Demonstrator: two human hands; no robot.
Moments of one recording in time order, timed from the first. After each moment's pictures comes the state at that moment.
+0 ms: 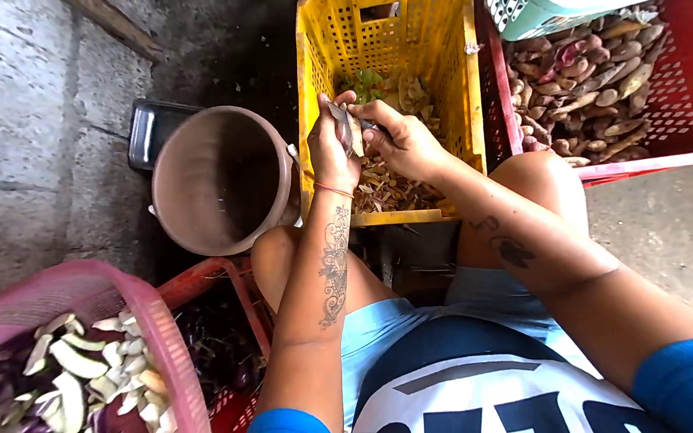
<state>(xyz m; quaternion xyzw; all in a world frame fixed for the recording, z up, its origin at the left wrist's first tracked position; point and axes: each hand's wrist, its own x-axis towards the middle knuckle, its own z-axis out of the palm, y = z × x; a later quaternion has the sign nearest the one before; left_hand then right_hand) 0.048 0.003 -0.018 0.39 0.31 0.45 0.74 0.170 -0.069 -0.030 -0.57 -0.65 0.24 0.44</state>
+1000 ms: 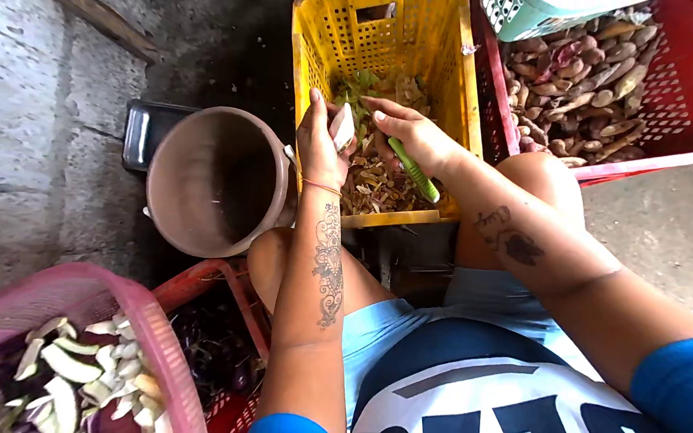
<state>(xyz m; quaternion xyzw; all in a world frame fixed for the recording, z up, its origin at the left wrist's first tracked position) 0.043 0.011 -0.008 0.43 0.38 0.41 0.71 0.176 -0.073 -0.010 -0.51 -0.37 0.59 0.51</state>
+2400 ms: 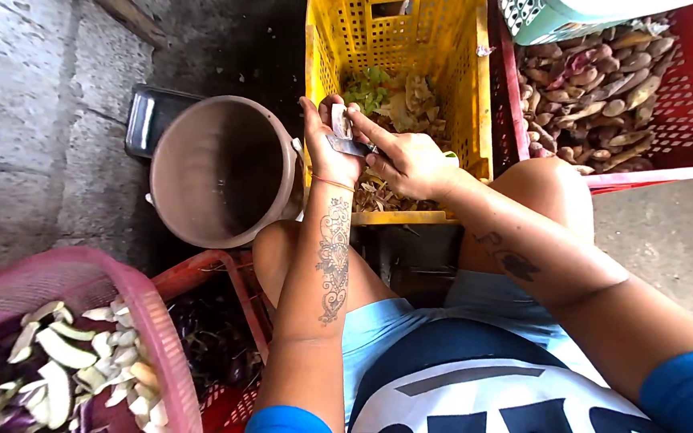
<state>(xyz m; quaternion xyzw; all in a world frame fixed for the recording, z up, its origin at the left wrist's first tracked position) 0.043 0.013 -0.006 0.22 0.33 0.45 0.80 0.154 -0.081 -0.023 -0.59 -0.72 0.18 0.31</state>
